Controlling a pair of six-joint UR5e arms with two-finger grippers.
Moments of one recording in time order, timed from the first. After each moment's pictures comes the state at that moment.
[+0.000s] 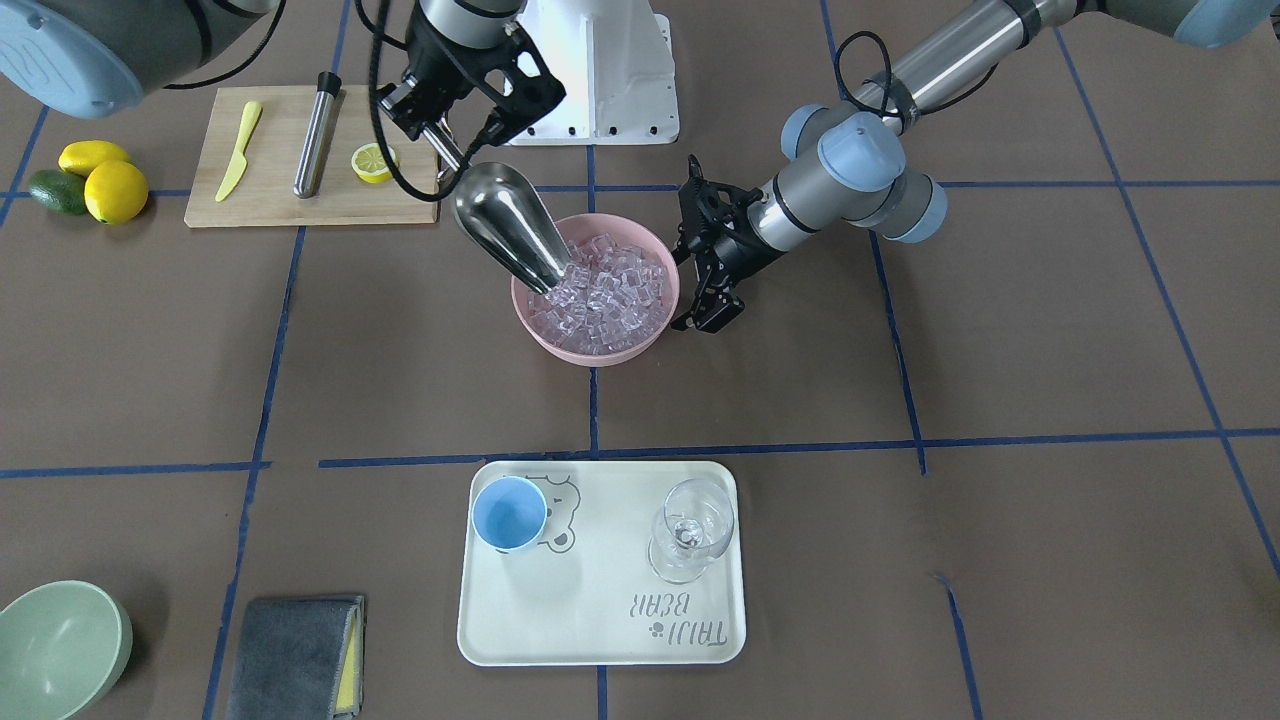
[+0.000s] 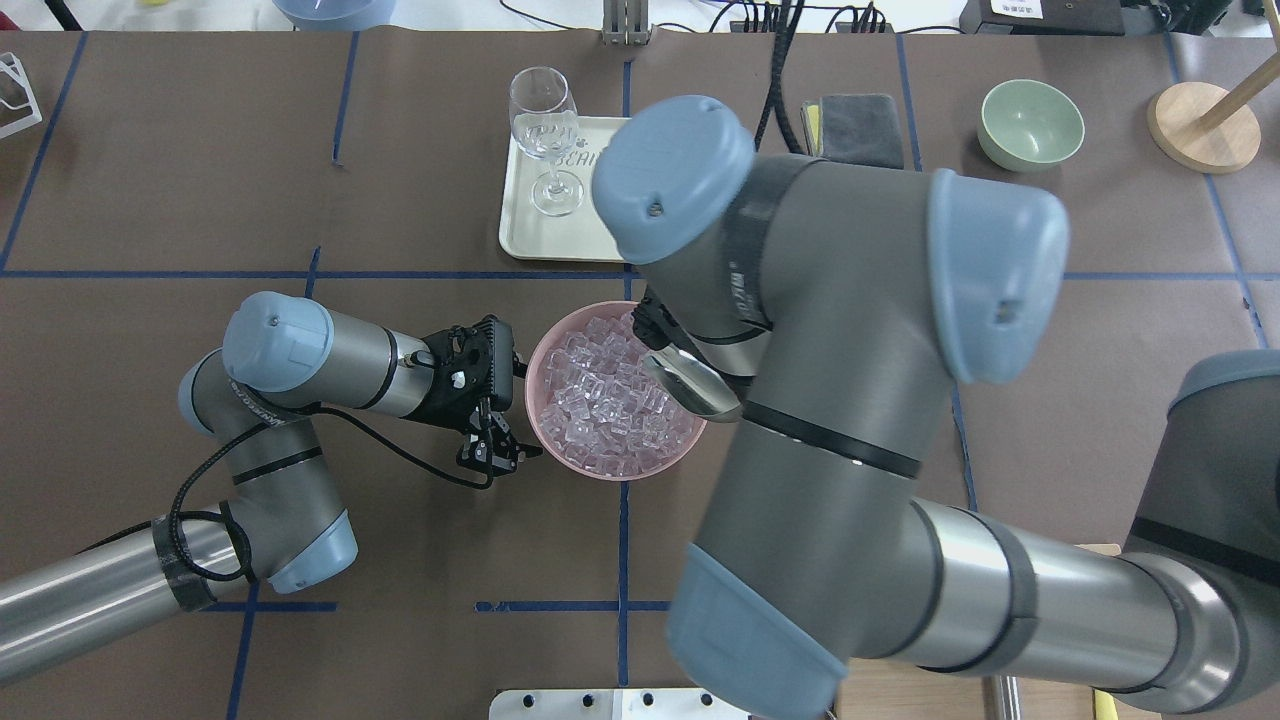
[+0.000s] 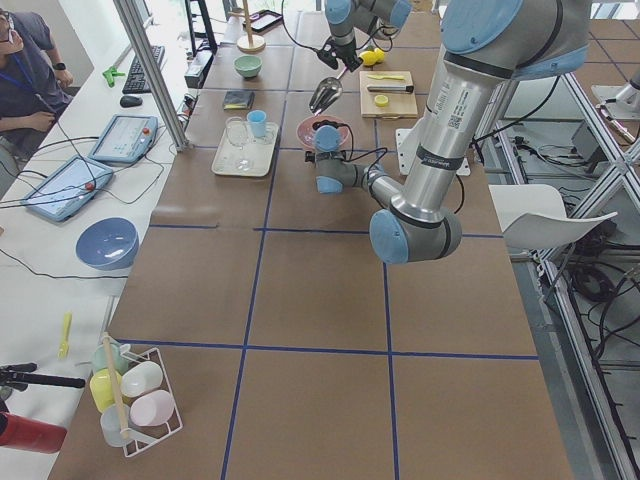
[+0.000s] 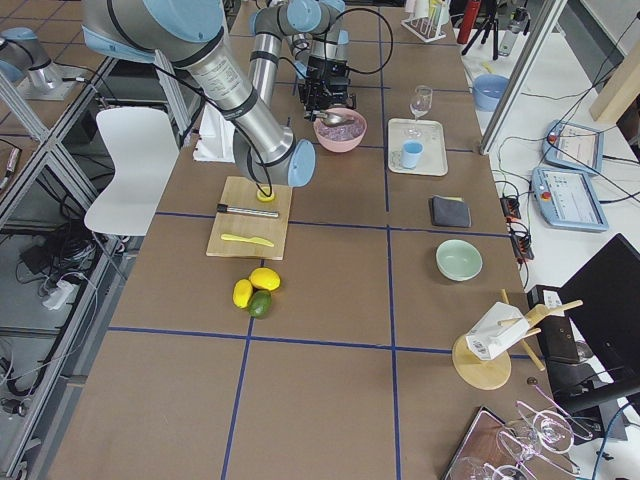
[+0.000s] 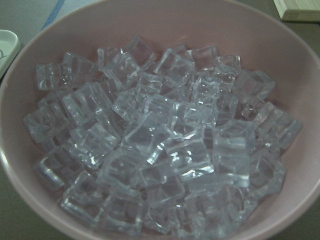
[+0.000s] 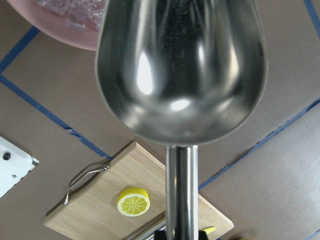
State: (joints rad) left arm -0.53 -2.04 -1.45 -2.61 -2.03 0.05; right arm 0.50 -0.59 1.89 -2.73 1.87 0.19
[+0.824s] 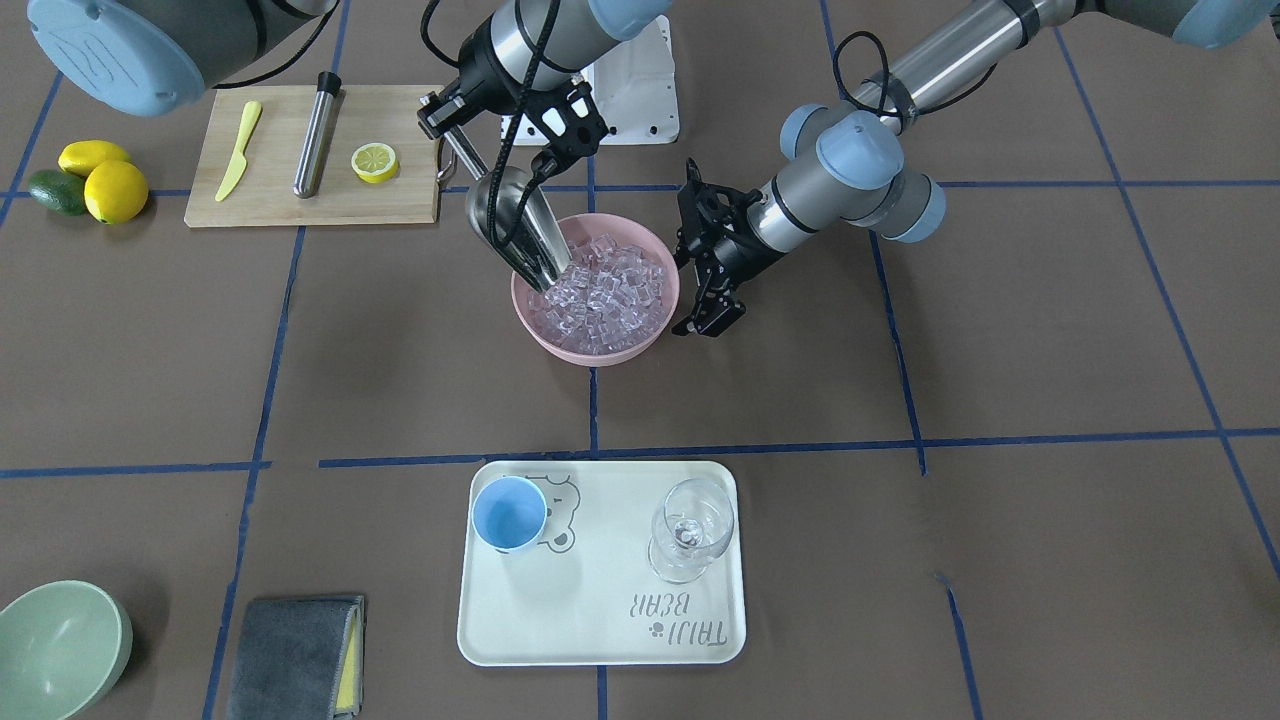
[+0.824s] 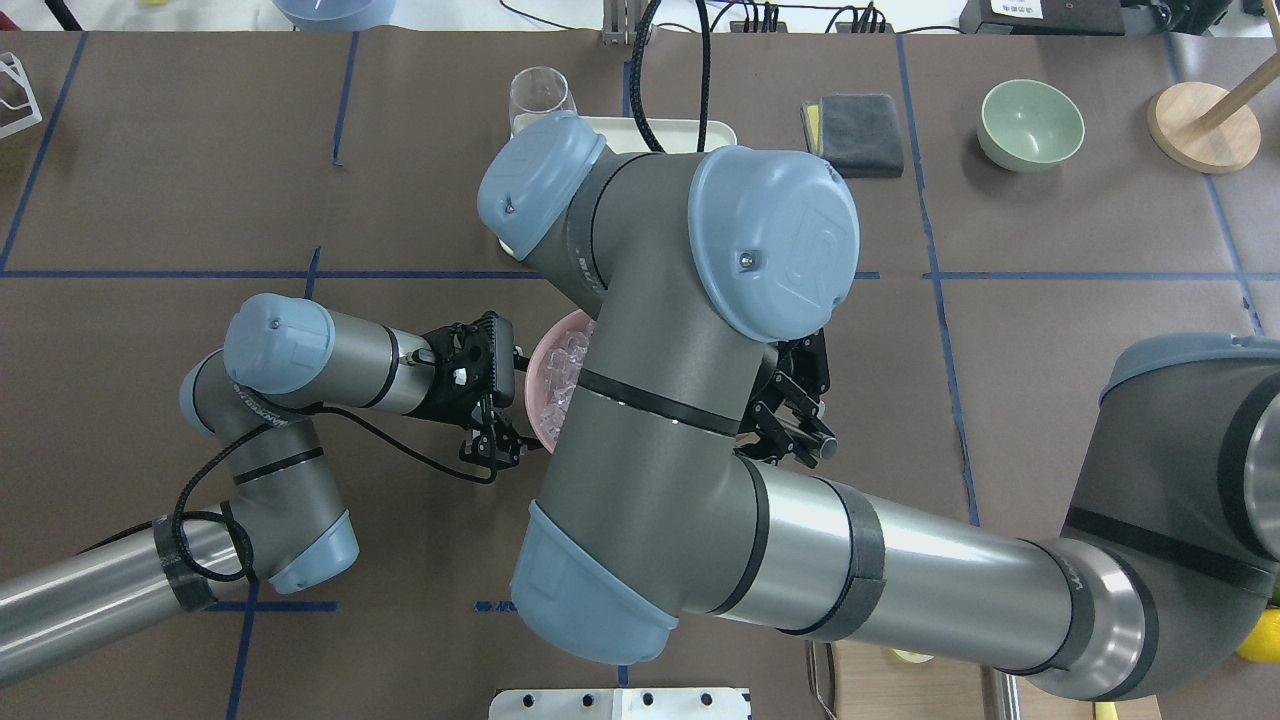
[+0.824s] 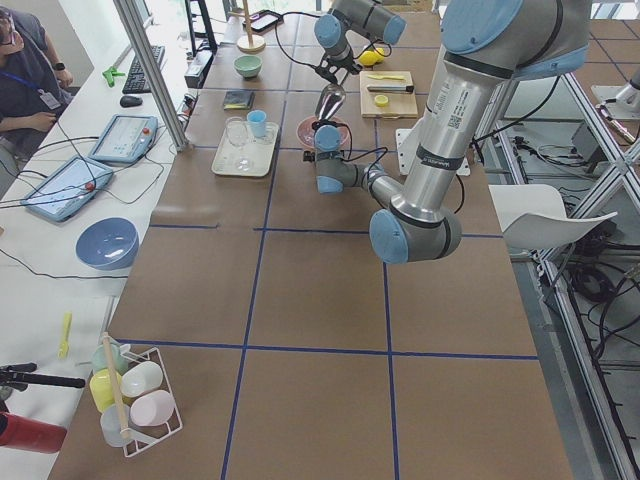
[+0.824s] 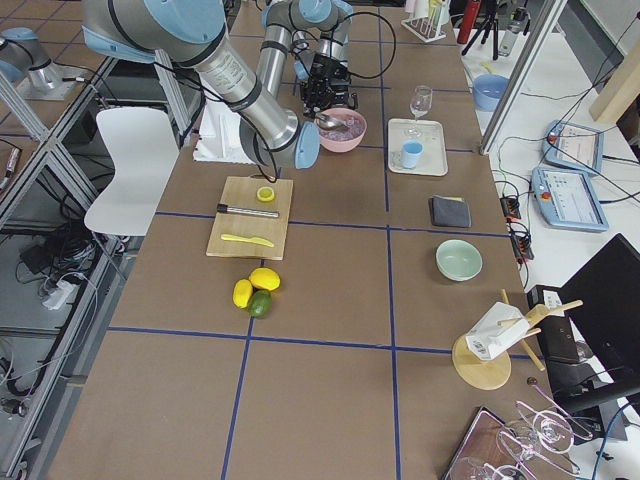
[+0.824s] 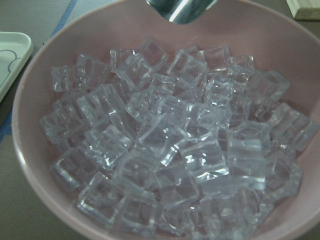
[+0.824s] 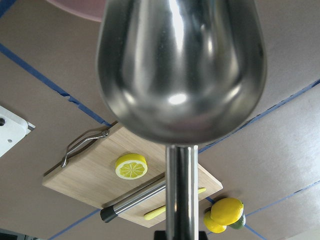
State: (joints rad) left arm -0.53 -2.04 -1.45 -2.61 -1.99 0.05; right arm 0.48 -0.50 1.73 -2.86 1.85 0.09
